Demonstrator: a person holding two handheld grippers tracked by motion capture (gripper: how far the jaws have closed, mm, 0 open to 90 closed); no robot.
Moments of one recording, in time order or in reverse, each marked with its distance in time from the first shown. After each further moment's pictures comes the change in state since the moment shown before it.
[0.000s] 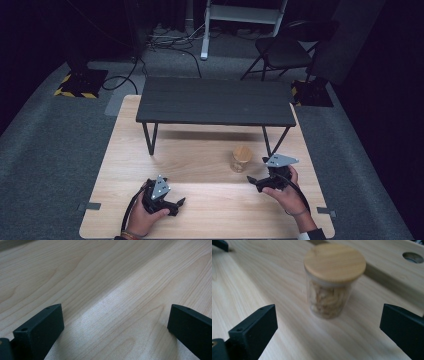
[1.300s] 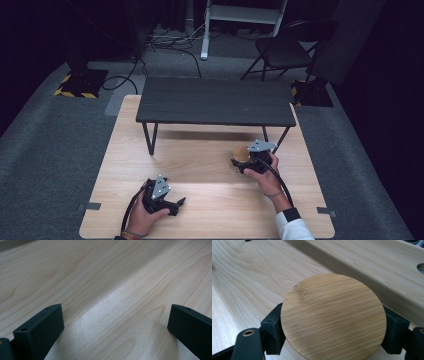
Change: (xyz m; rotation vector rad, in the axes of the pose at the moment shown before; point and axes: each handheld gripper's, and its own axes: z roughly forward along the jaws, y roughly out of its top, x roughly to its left) left arm 0.000 0.000 0.001 0.000 0.001 -0.003; right arm -0.007 0.030 0.058 0.005 -0.002 0.024
